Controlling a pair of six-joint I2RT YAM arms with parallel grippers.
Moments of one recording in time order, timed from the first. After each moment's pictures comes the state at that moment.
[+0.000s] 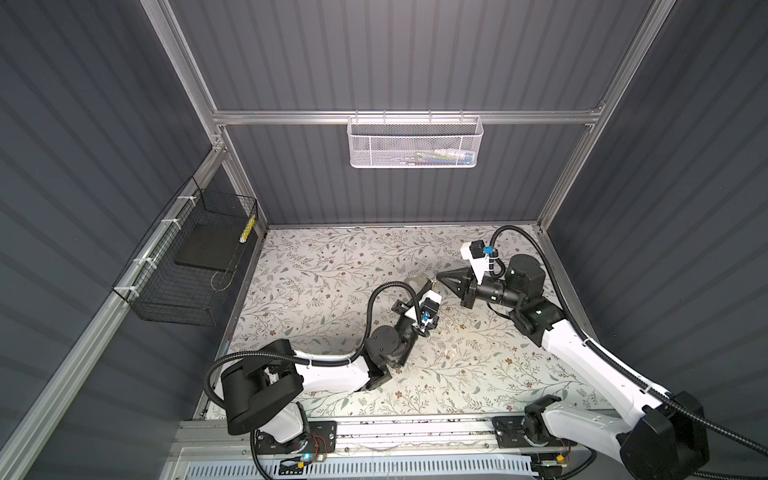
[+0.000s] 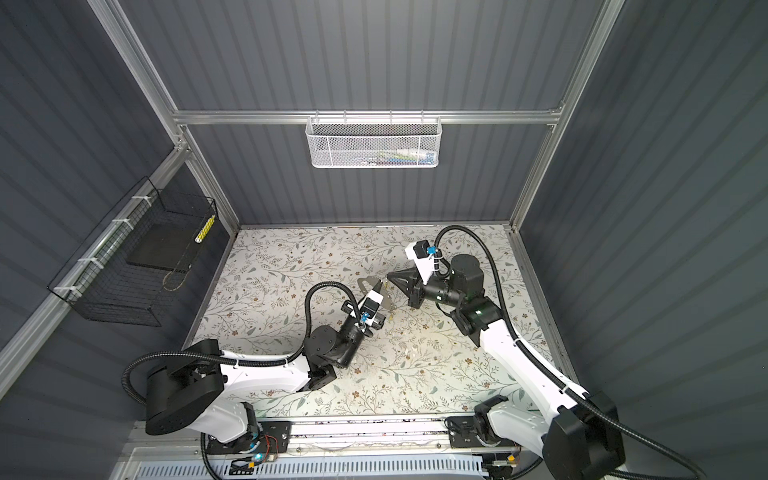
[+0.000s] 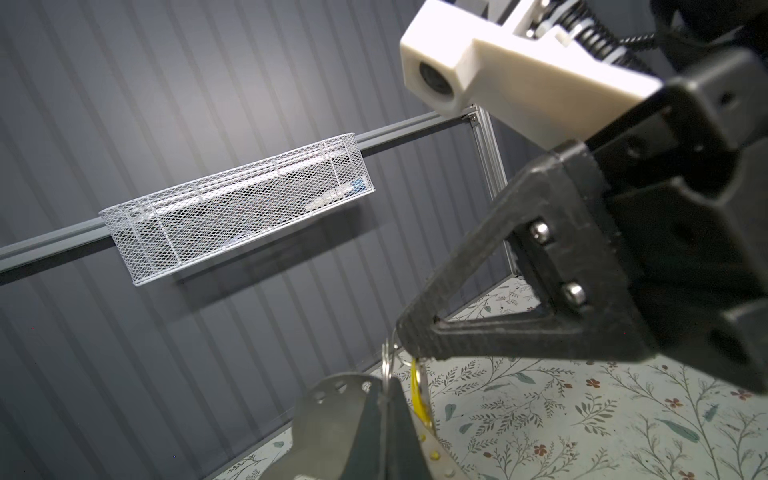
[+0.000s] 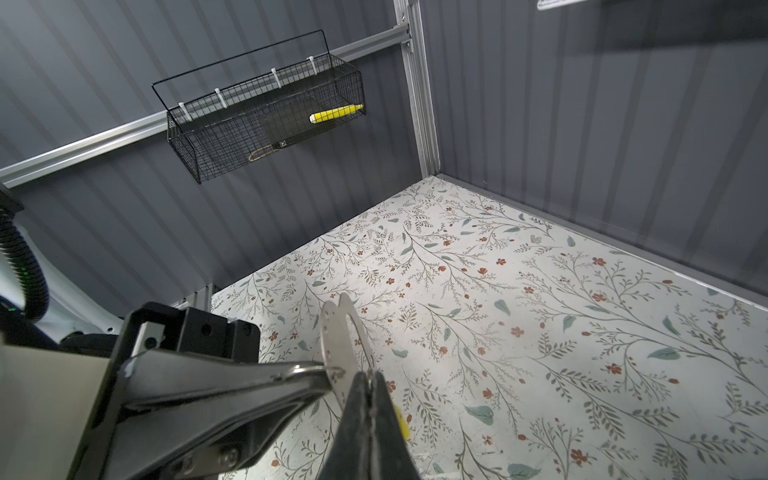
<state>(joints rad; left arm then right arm) -1.17 1.53 0.67 1.19 -0.59 0.54 0.40 1.11 0.82 0.15 -0.75 0.13</state>
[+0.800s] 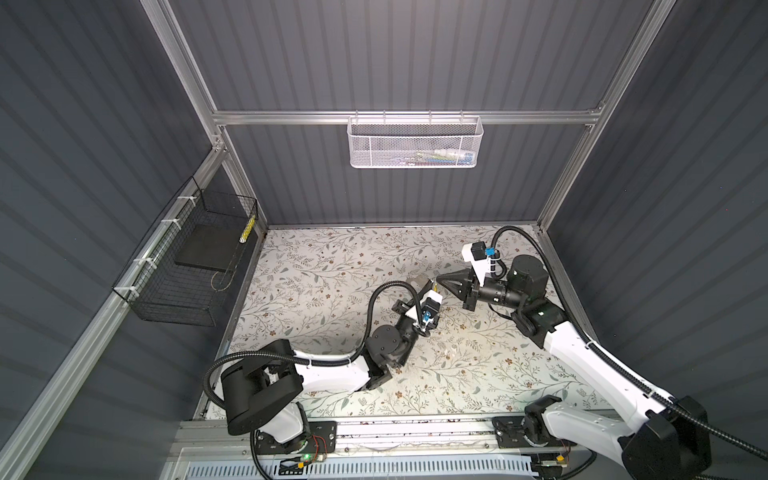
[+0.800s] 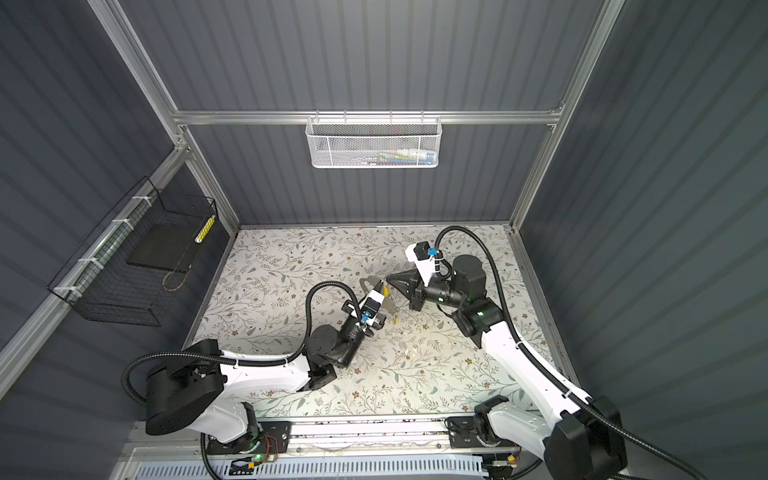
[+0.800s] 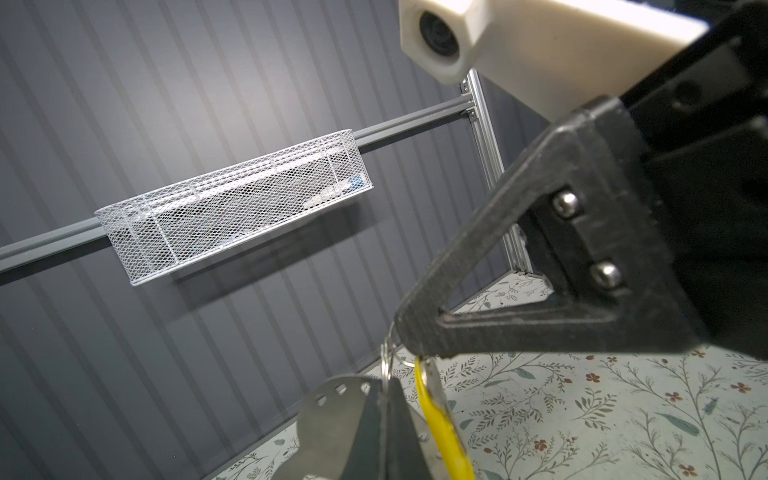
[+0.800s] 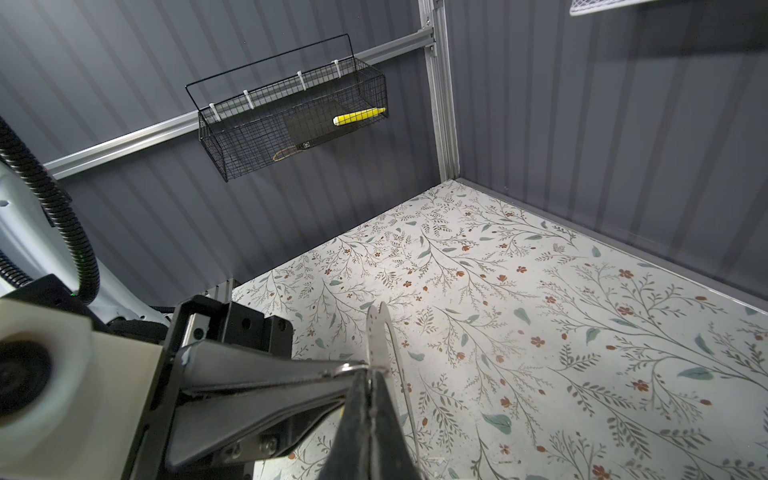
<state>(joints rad) -1.17 1.53 0.67 1.17 -0.59 0.54 0.40 1.11 0.82 0.14 -0.80 0.14</state>
